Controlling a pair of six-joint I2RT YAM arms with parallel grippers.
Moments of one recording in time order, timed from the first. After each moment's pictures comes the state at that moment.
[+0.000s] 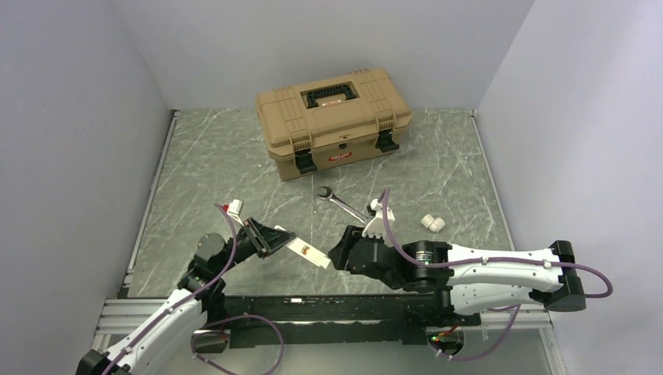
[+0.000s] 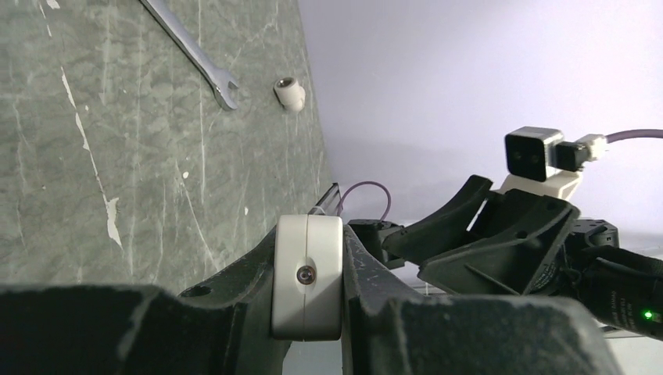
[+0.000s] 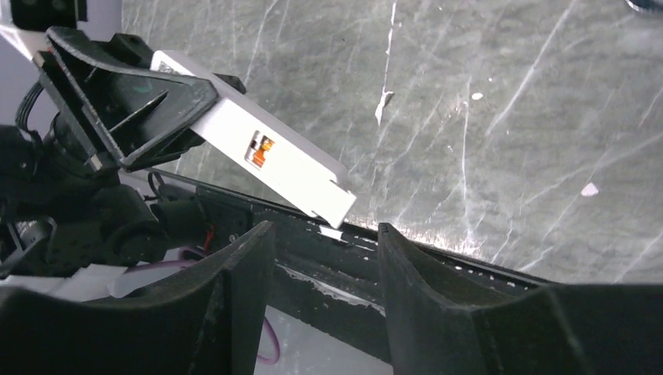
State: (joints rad) left arm -0.48 0.49 0.01 0.44 0.45 -1.28; right arm 1.45 1.03 0.90 -0.65 0.62 1.25
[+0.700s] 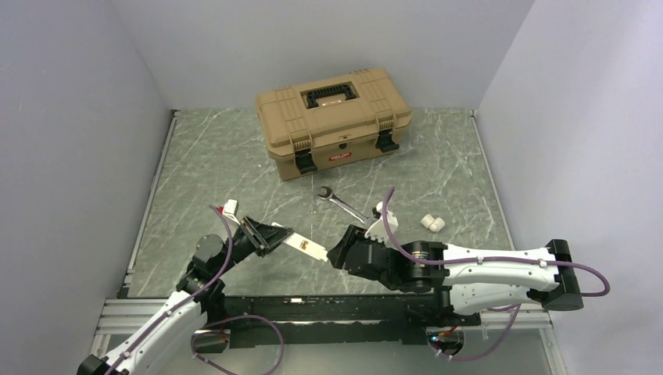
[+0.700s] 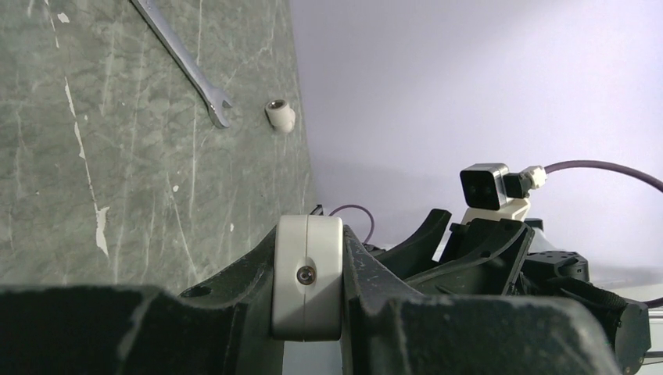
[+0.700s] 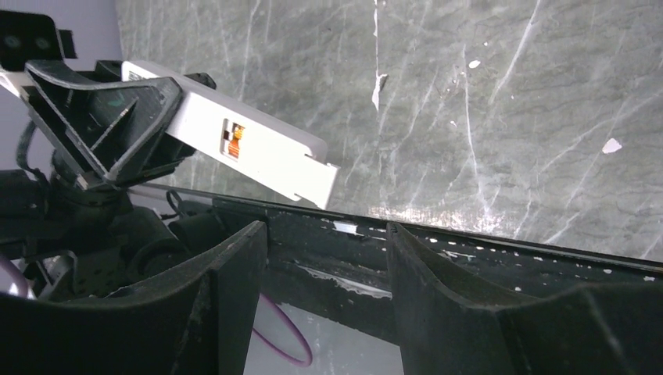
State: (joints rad) left arm -0.48 0.44 0.01 0.40 0.38 -1.35; right arm 1.46 1.05 0.90 -0.71 0.61 1.50
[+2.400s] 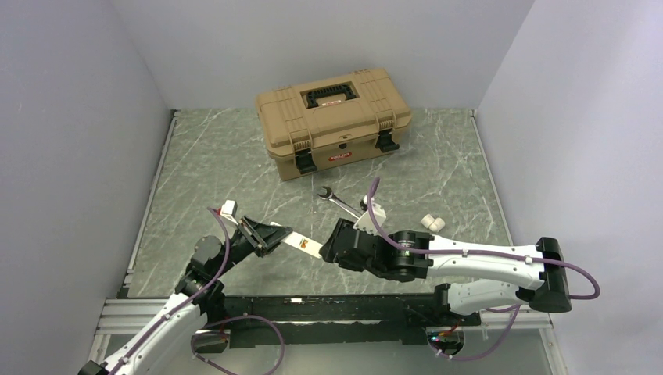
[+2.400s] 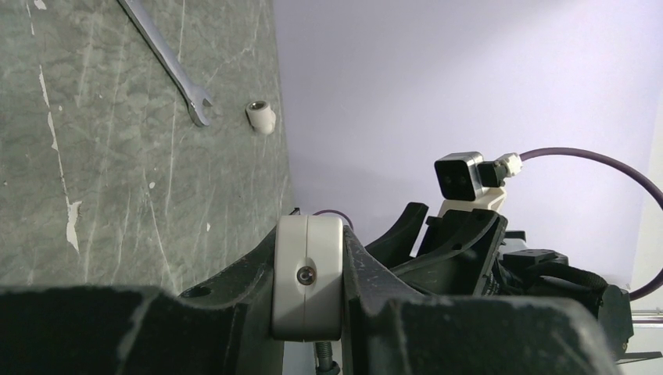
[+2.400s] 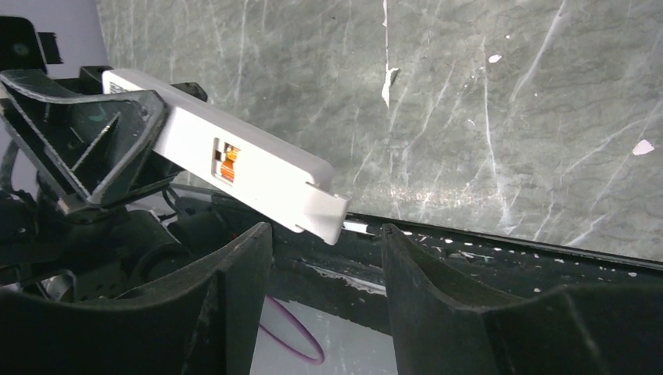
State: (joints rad) left arm -0.48 0.38 0.01 0.37 0.37 -1.44; right arm 1.36 1.16 0.99 -0.70 0.50 1.44
